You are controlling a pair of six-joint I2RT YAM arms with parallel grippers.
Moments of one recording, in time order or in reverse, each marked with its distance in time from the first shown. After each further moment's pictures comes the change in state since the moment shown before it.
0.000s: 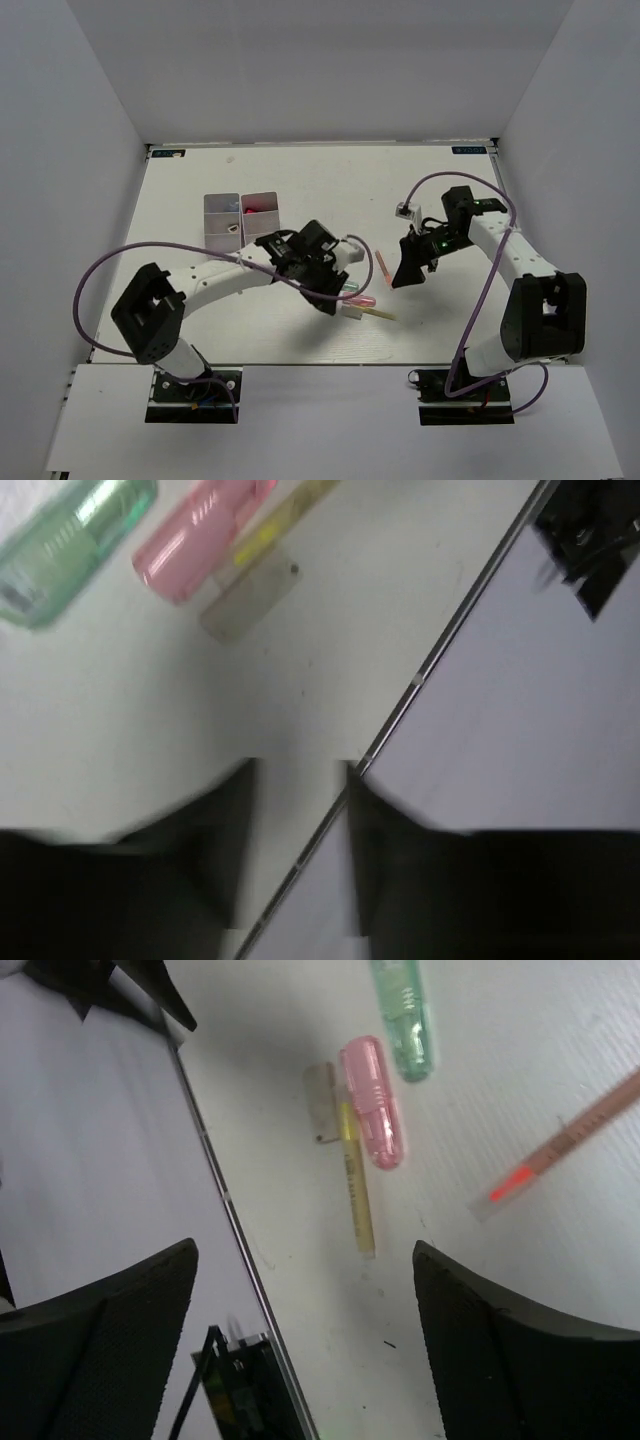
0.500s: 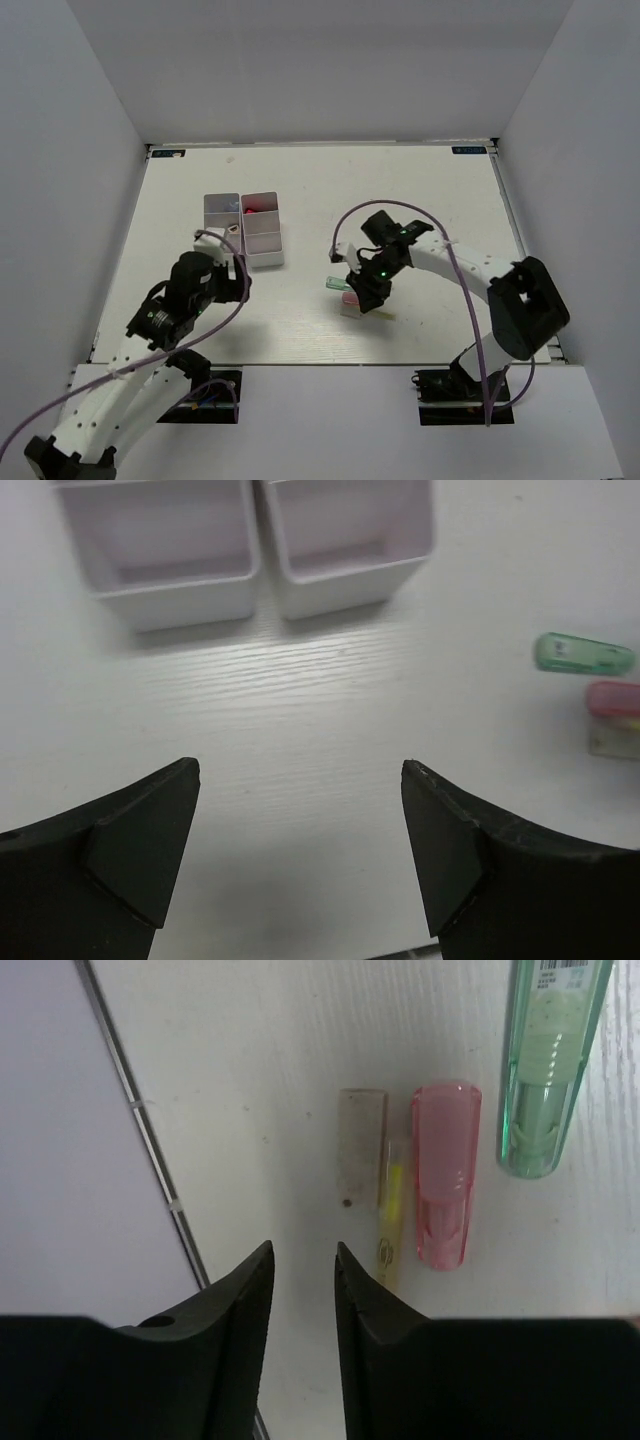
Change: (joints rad) left arm 0.360 -0.953 -0.514 -0.023 -0.566 -0.179; right arm 0.517 0.048 -0.080 0.233 0.298 0.124
